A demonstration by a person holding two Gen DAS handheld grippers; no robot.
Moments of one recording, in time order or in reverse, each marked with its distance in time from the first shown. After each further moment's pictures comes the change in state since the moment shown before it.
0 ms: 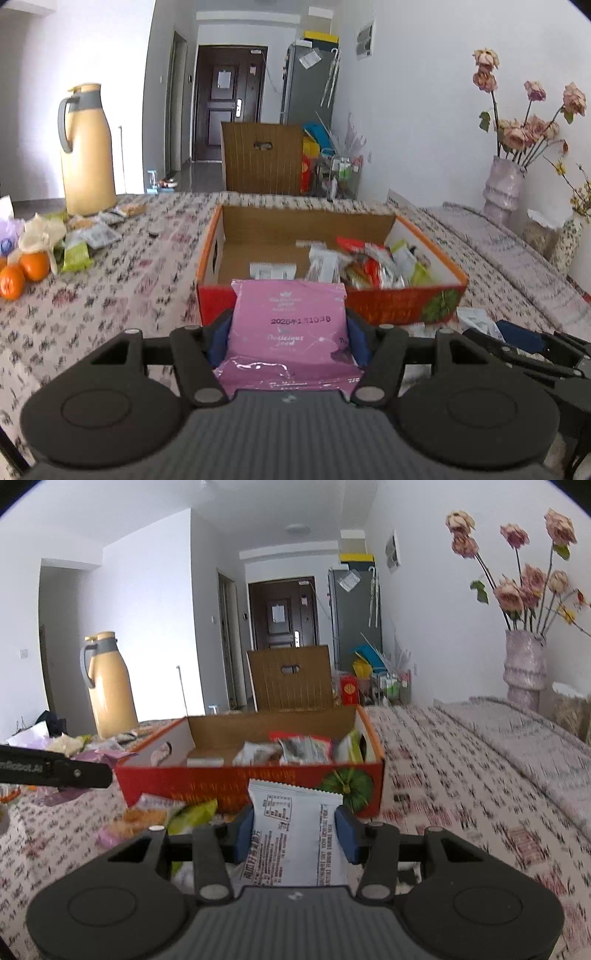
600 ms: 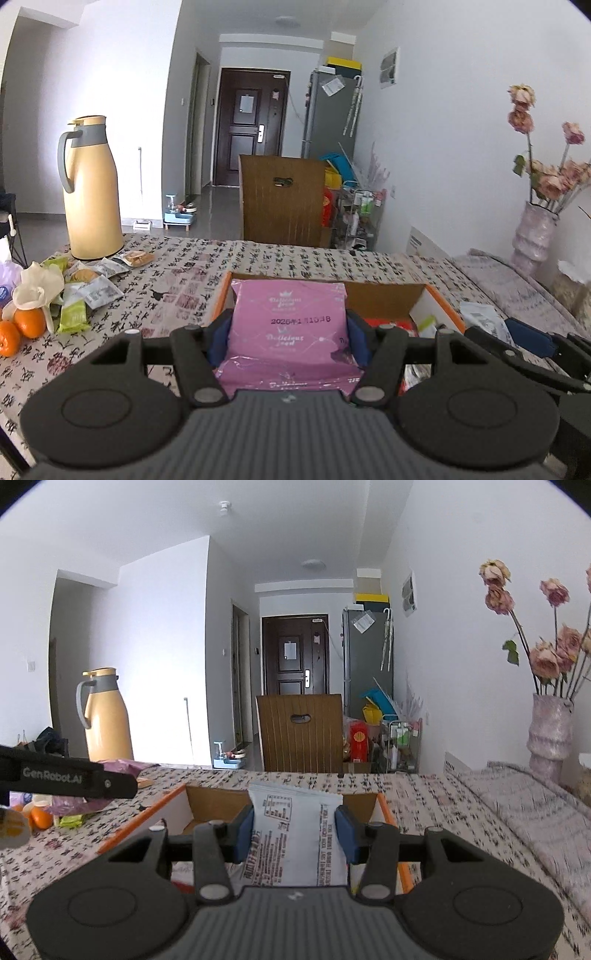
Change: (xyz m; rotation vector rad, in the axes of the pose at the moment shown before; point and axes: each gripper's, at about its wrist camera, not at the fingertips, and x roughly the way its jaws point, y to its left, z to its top) left arm 0.052 0.003 0.072 -0.047 -0.080 0.069; right arm 0.061 0.013 0.079 -0.072 -0.120 -0.003
